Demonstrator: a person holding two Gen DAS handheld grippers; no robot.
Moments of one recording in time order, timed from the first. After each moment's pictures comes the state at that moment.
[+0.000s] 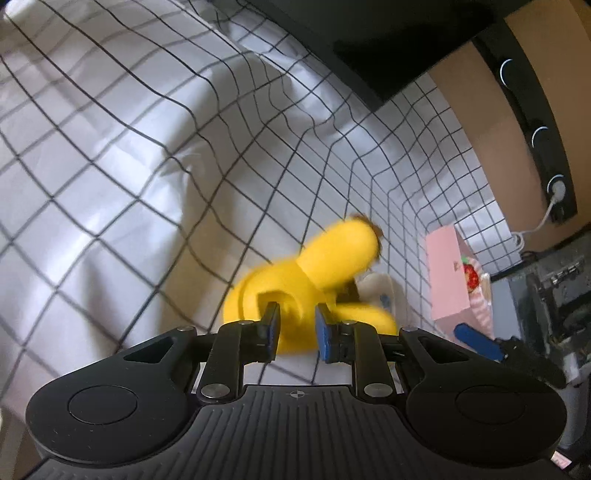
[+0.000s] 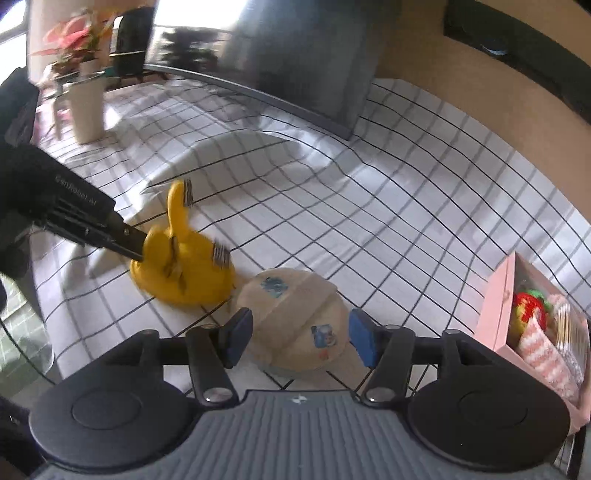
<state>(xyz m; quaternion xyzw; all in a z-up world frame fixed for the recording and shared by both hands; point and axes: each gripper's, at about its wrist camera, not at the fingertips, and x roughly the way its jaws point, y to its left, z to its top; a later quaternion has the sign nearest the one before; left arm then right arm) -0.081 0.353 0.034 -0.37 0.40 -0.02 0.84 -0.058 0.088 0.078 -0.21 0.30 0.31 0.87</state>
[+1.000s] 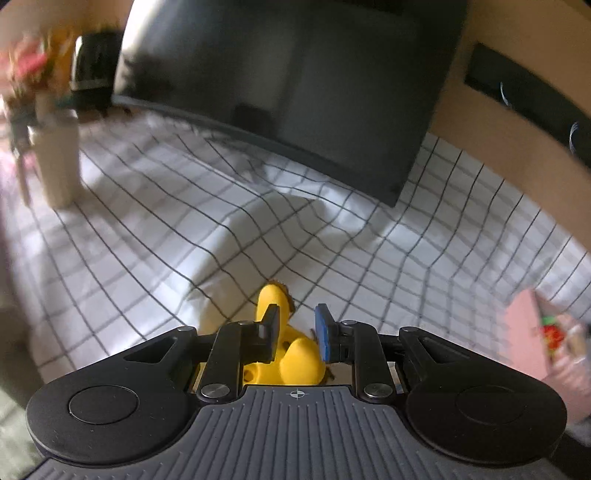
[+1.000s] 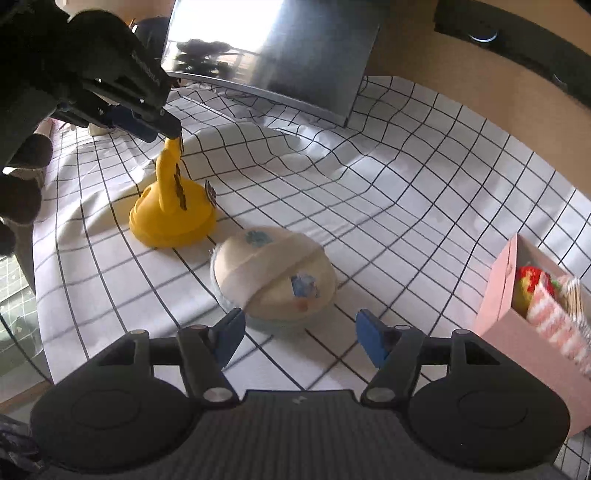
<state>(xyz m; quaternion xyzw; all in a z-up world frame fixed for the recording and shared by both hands) -0.076 0.255 0.106 -0.19 0.28 0.22 0.91 -0.060 0.040 0.036 -0.20 0.27 0.34 0.88</state>
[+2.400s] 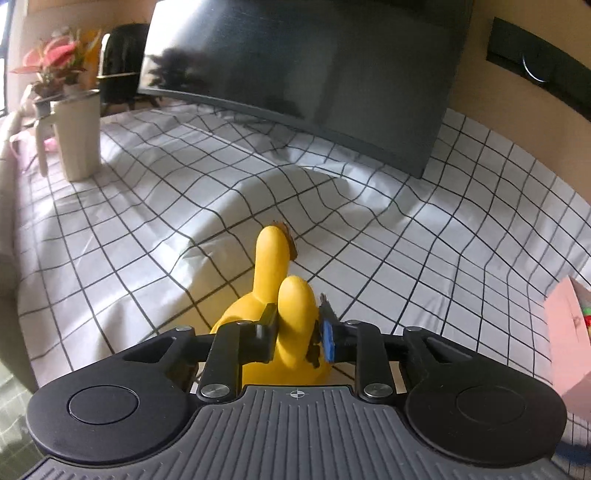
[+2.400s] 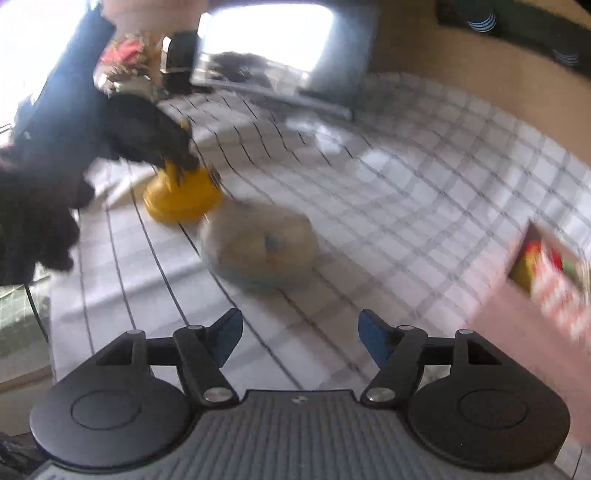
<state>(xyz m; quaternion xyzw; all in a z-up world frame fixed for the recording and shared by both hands) -0.059 0.218 0.056 -0.17 0.27 0.30 0.90 -0.040 -0.010 0.023 -0.18 0.24 0.42 0.86</state>
